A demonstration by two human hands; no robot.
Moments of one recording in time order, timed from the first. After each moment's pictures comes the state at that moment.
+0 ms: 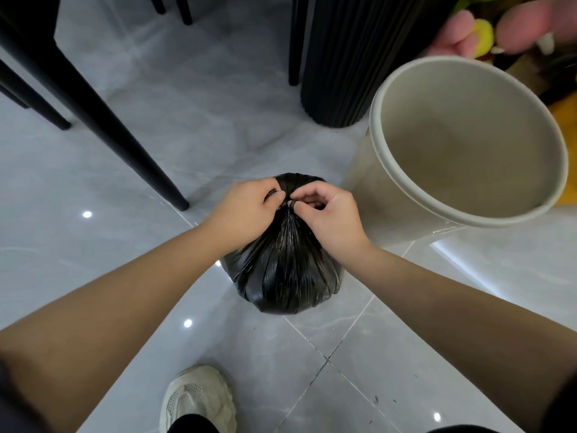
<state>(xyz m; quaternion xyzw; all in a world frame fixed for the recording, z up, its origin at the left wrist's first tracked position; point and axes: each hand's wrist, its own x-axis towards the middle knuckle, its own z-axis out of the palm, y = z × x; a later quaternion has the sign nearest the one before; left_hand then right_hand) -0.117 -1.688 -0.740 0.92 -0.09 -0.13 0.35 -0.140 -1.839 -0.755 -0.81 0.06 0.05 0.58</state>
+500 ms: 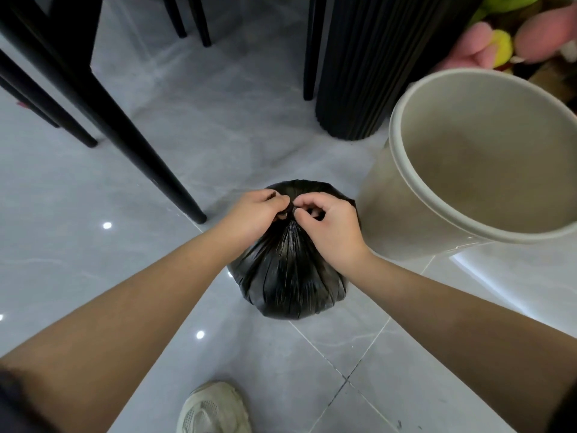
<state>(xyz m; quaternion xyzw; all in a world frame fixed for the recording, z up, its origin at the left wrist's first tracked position) -0.109 -1.679 -0.739 0.77 0.13 -0.24 0.57 -0.130 -1.816 -0.764 -0.85 0.01 0.01 0.52</state>
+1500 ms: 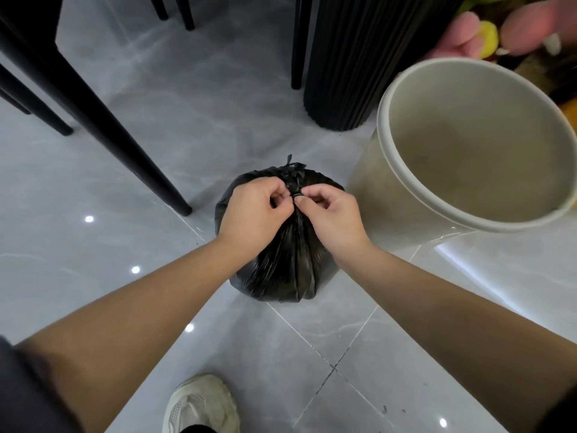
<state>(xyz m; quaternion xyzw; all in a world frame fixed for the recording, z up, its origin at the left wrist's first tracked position) -0.119 -1.696 -0.758 0.91 -0.05 0.00 0.41 -0.130 -1.828 -0.762 -0.77 0.14 0.06 0.62</state>
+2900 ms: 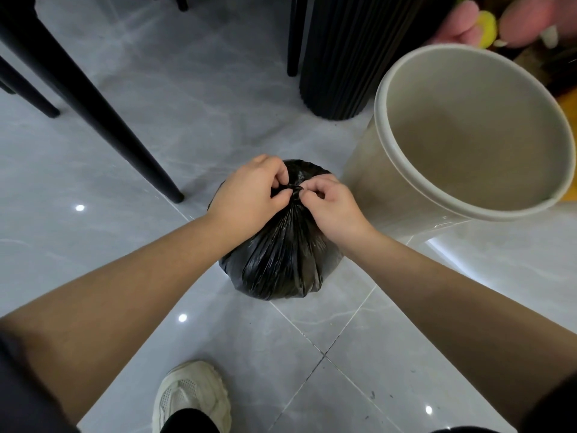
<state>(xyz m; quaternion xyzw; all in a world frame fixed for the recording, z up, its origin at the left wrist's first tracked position) -0.115 -1.693 -0.752 0.93 -0.14 -0.04 0.33 -0.130 -1.843 -0.764 -0.83 0.08 0.12 0.54</state>
